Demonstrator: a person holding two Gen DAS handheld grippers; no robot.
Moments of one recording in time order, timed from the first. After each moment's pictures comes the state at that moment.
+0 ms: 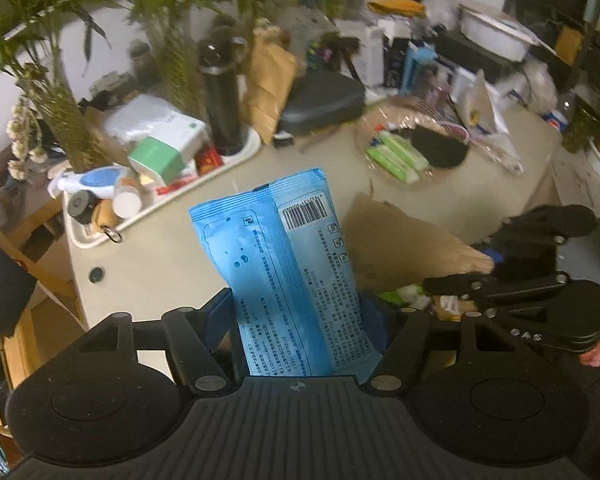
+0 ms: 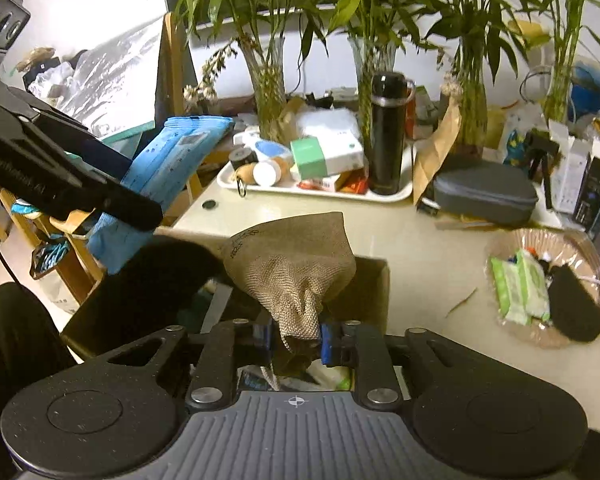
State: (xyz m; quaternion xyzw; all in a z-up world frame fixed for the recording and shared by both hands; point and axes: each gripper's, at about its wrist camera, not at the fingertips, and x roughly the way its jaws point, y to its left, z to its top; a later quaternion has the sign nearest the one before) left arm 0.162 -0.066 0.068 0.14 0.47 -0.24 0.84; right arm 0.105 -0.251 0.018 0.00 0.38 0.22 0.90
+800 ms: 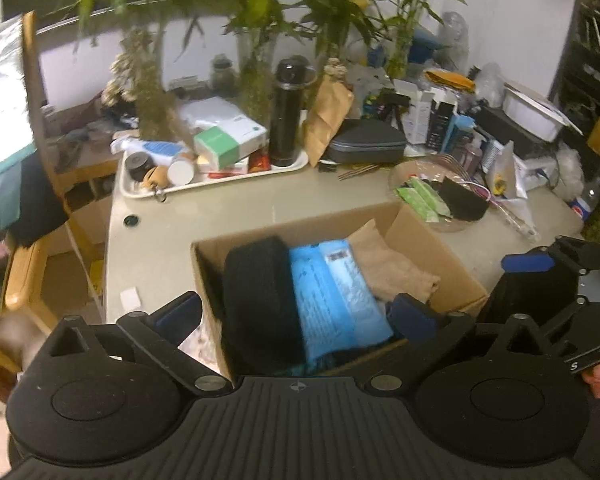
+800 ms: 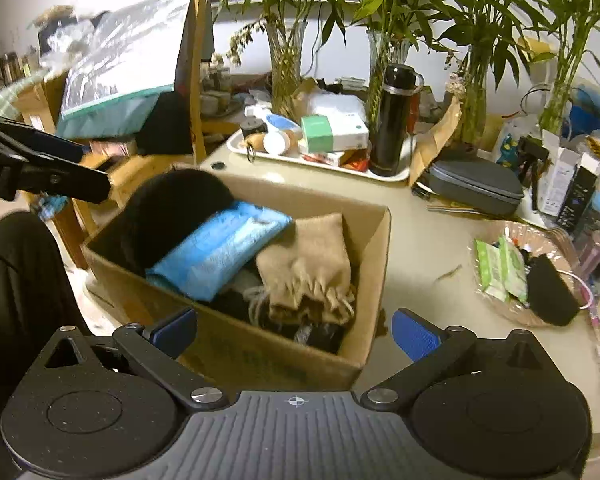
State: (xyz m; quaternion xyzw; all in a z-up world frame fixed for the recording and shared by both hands) left arm 0.056 -0.019 0.051 0.02 0.39 -0.15 0.91; right arm 0.036 -0.247 0.016 -0.07 0.38 0.21 0.90
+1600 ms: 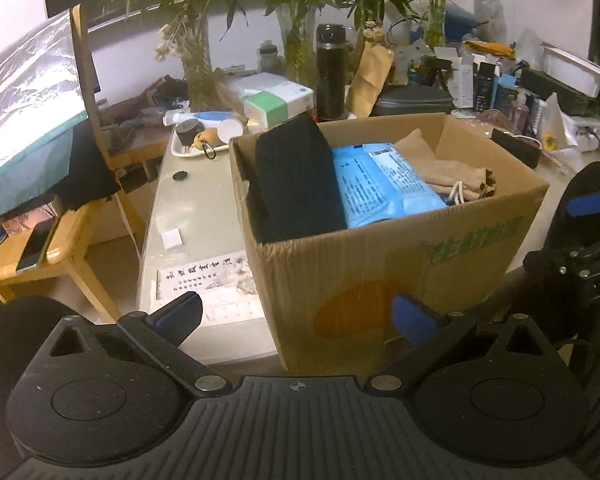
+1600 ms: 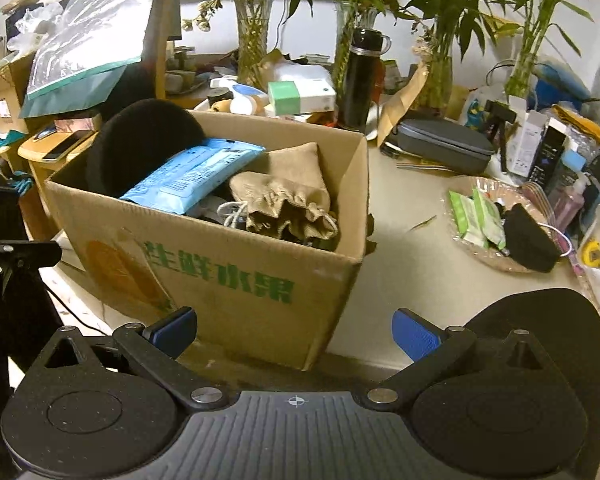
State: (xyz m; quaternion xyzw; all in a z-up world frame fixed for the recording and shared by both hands) left arm -0.004 -0.023 -0.028 0.07 0.38 -0.06 0.92; right arm 0.005 -0.248 -0.035 -0.07 0.39 0.15 0.90
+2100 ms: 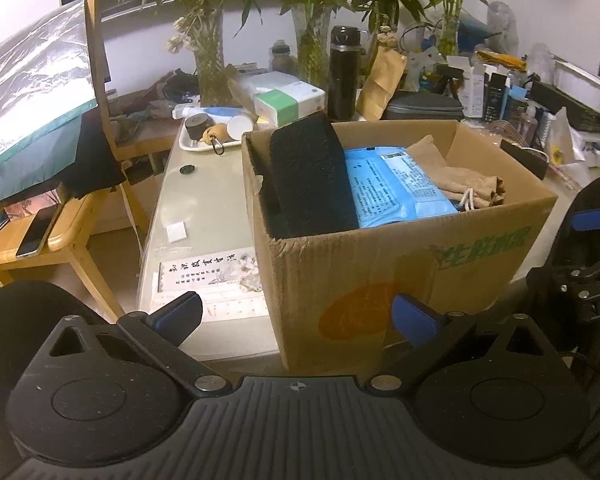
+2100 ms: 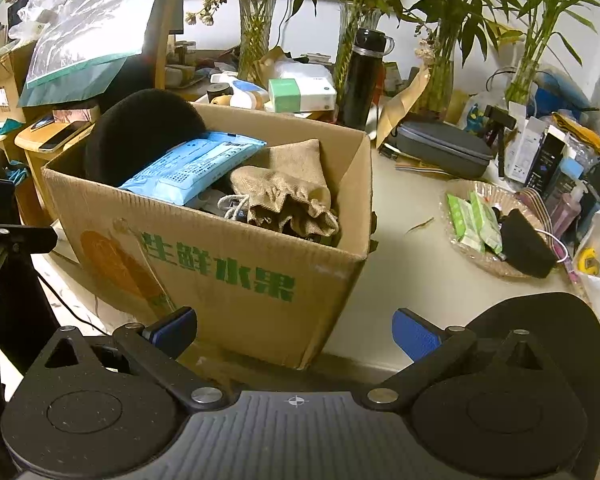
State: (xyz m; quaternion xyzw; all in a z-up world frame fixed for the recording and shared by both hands) left arm -0.002 -0.017 -0.028 0.04 0.38 -0.05 0.92; right arm 0.004 -0.243 -0.040 -0.09 0.39 0.15 0.90
